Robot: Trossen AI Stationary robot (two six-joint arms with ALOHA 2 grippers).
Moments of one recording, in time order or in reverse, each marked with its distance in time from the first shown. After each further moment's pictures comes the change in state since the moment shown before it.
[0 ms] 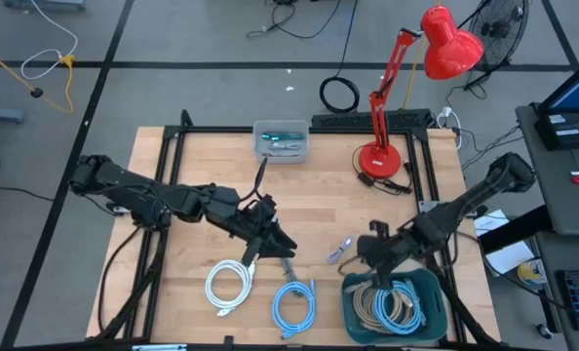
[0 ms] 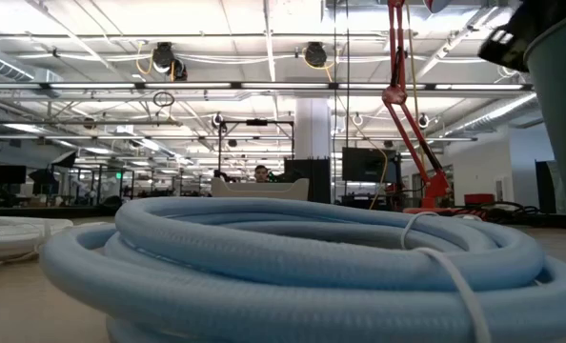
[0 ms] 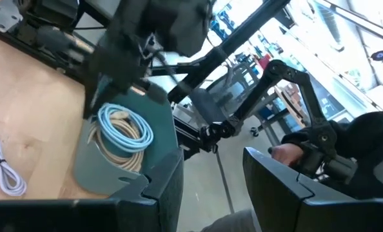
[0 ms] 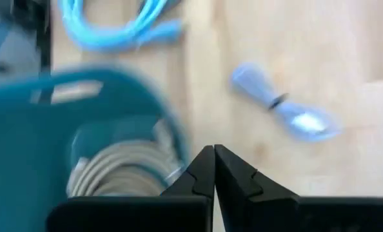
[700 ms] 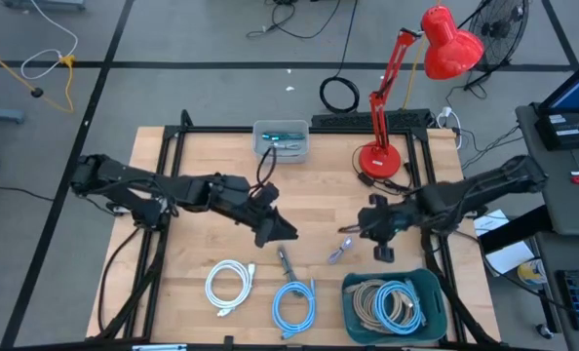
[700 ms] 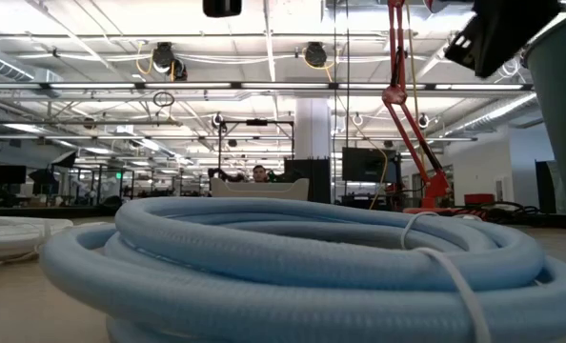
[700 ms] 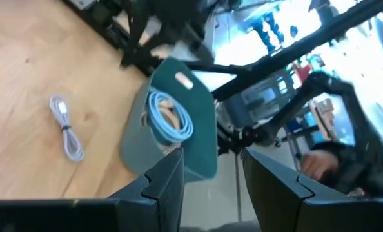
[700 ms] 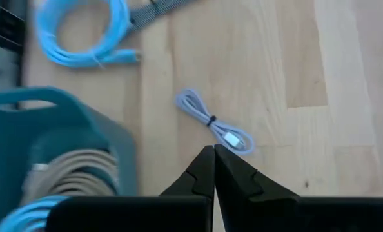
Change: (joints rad) left arm 0.097 0.000 0.000 -0.149 0.003 -0.109; right arm -0.255 -0.147 0.003 -0.083 -0.095 -0.291
